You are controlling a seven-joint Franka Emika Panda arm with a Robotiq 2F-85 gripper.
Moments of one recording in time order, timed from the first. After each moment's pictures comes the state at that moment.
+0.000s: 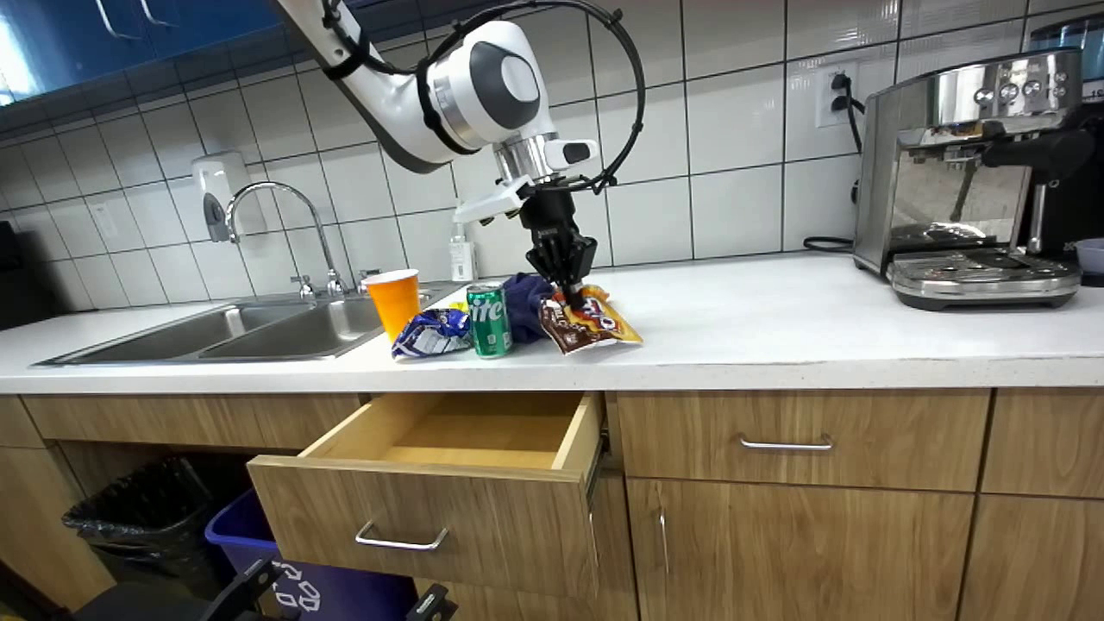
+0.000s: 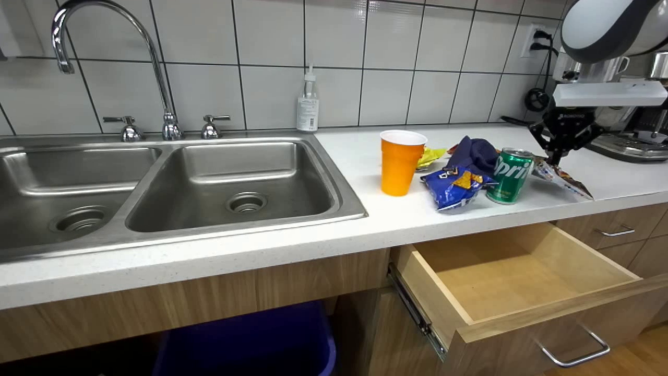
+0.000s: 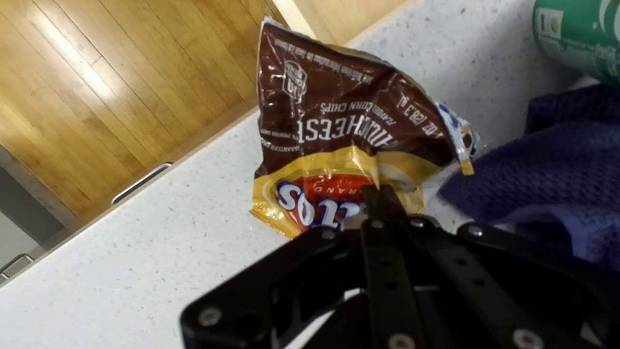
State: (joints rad) arm -0.03 0.26 -0.20 -2.09 -0.17 2.42 0.38
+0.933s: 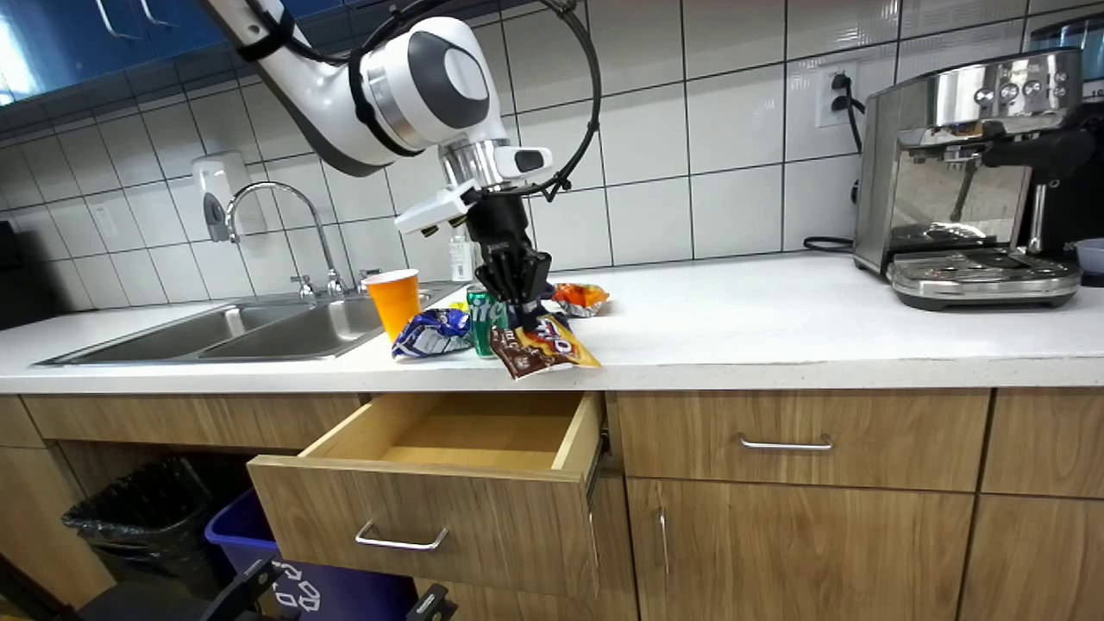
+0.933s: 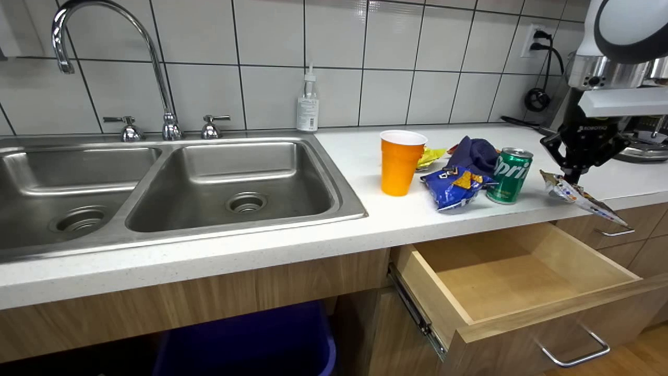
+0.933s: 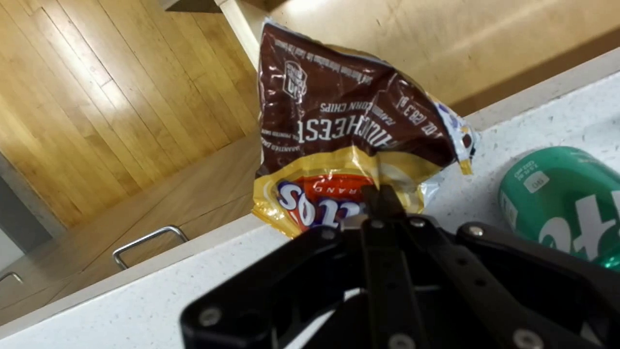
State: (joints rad) arm -0.02 0.08 -0.14 -2.33 -0.23 2.42 0.38
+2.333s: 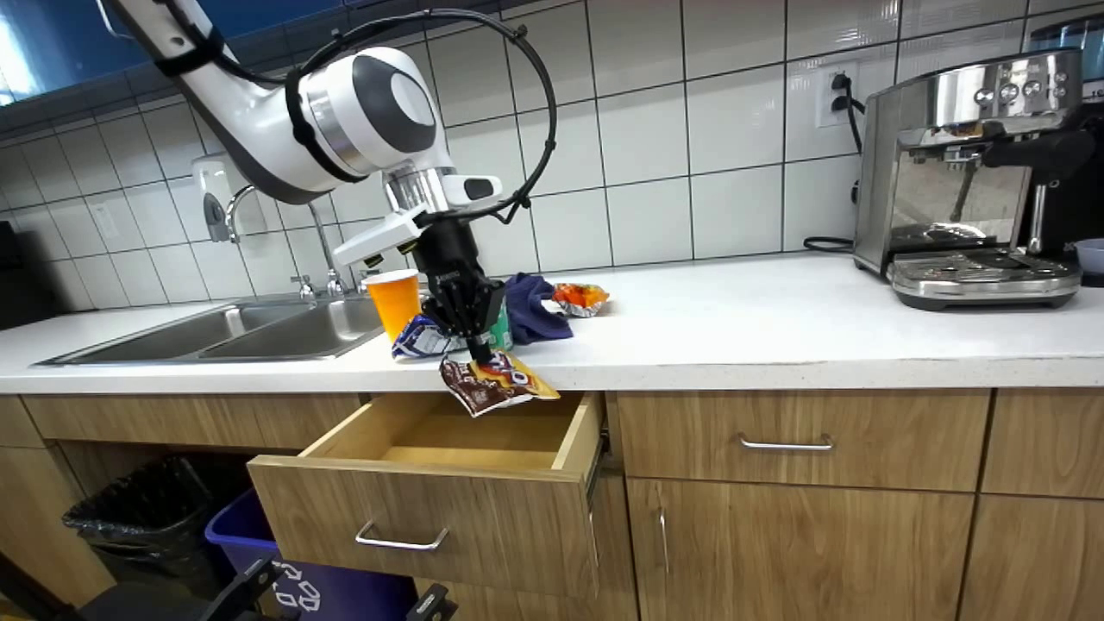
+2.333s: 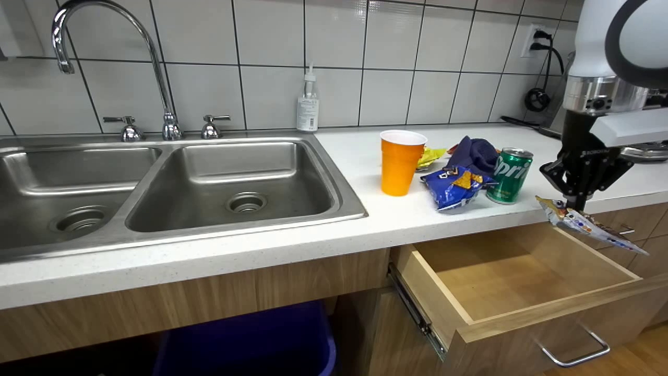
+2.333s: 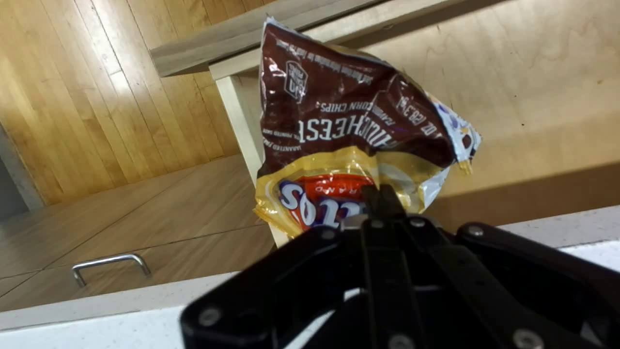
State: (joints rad) arm -0.02 0.00 -0.05 -2.49 -0.32 2.43 0.36
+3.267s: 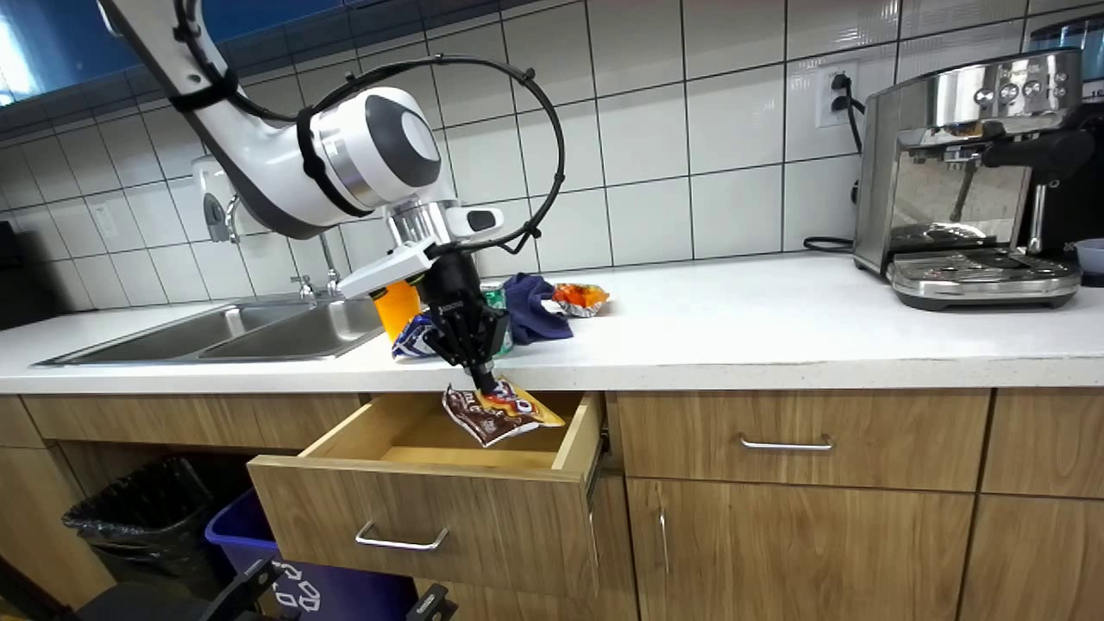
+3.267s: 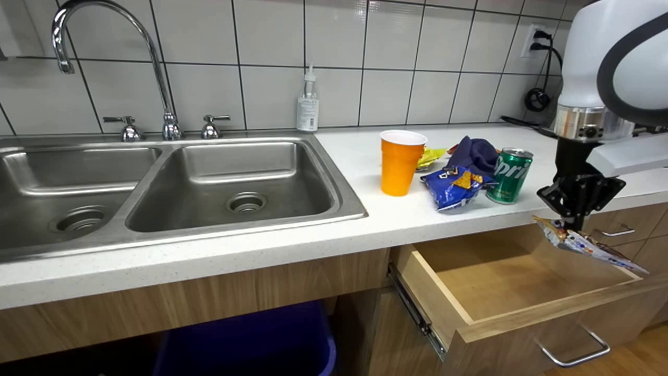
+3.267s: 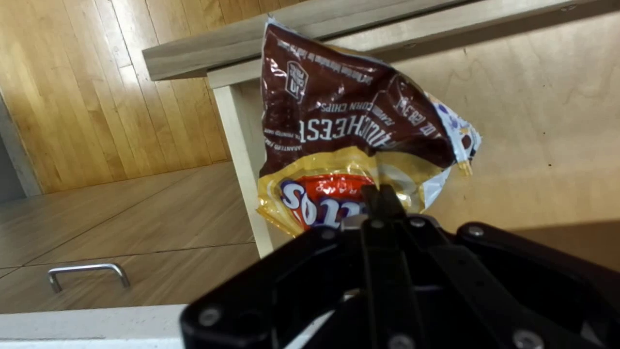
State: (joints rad) arm -0.02 0.08 -0.05 -2.50 -0.39 2.48 0.36
